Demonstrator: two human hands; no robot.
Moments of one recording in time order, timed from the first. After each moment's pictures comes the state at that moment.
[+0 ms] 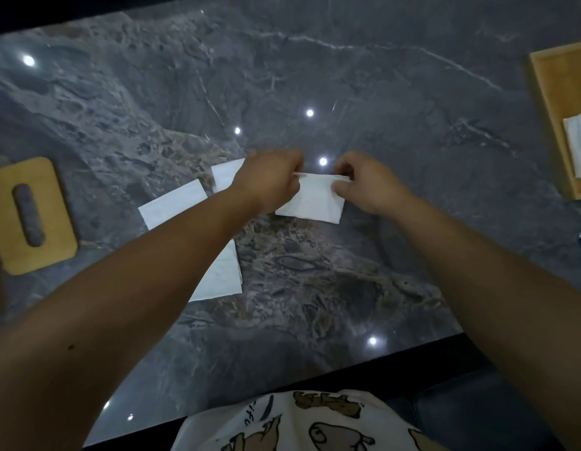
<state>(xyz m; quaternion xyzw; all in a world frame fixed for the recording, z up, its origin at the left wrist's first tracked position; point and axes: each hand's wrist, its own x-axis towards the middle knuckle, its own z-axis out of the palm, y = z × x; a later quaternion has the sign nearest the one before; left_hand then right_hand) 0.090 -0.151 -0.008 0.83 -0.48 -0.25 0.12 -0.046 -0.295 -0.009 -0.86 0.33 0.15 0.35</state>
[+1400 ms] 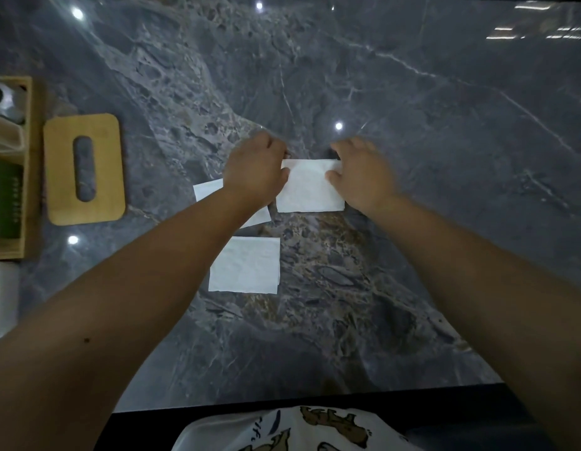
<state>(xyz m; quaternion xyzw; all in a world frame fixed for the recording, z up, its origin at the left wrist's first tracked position) 0.154 -0.071 -0.041 0.92 -0.36 -0.12 0.10 0.054 -0.238 -0.033 -0.96 0.20 0.11 0.17</state>
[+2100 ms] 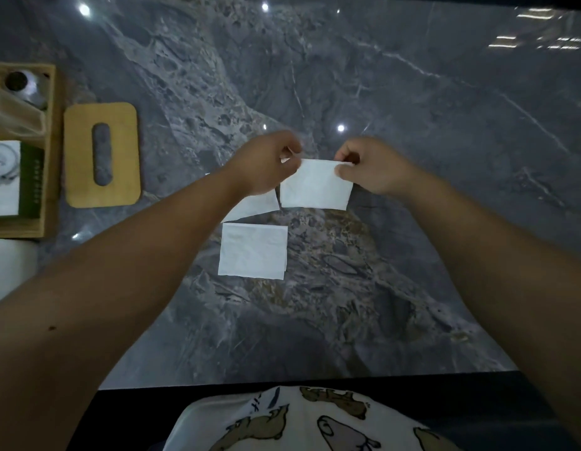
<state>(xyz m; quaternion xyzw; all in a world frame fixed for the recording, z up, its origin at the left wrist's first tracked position) 0.152 -0.048 -0.001 0.85 -0.31 -0.30 0.31 0.052 -0.246 0.003 -0.89 0.17 0.18 0.39</state>
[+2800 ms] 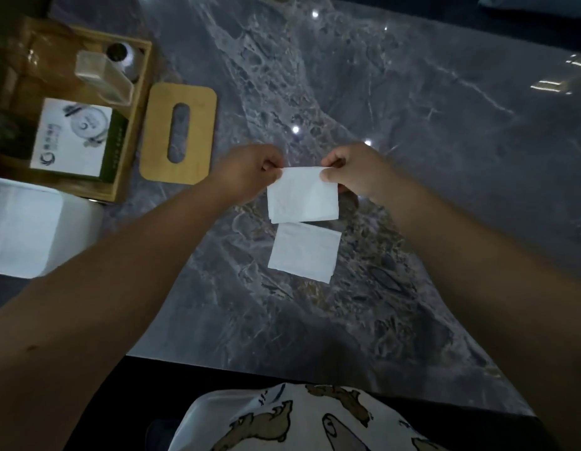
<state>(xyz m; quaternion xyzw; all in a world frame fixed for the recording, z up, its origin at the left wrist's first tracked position) 0.180 0.076 -0.011 0.89 -0.23 -0.28 0.29 0.115 -0.136 0.002 -0.84 0.18 0.22 0.46</state>
